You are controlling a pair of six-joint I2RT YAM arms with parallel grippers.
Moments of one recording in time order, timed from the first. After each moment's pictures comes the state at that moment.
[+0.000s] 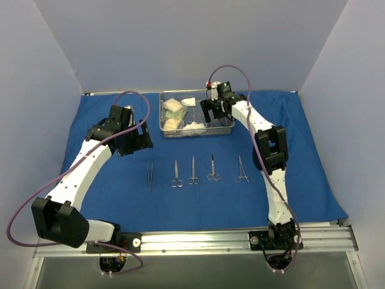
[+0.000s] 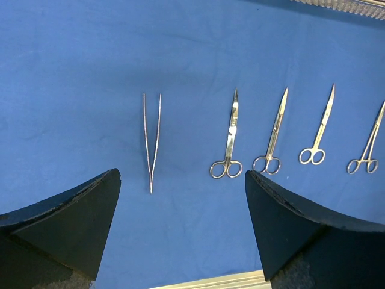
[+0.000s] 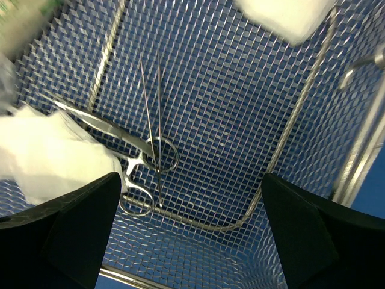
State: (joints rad) left arm -0.30 1.35 1.28 -0.87 -0.01 -0.53; right arm 0.34 2.32 2.02 -0.53 -0.07 -0.06
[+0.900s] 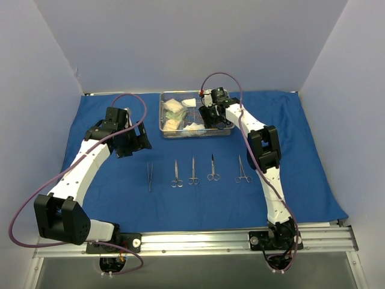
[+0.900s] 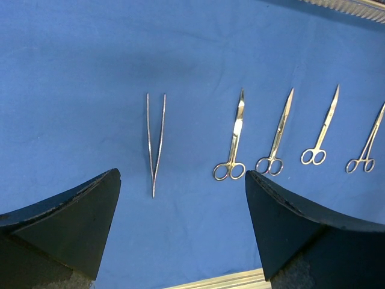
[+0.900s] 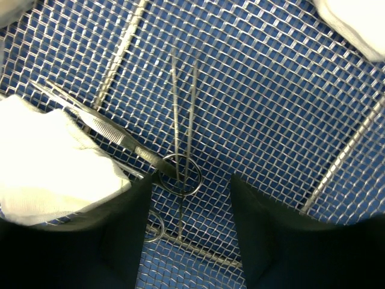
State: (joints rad) left arm -0.22 1.37 1.23 -0.82 0.08 -0.51; right arm 0.37 2.44 2.08 -0.60 -0.10 -0.14
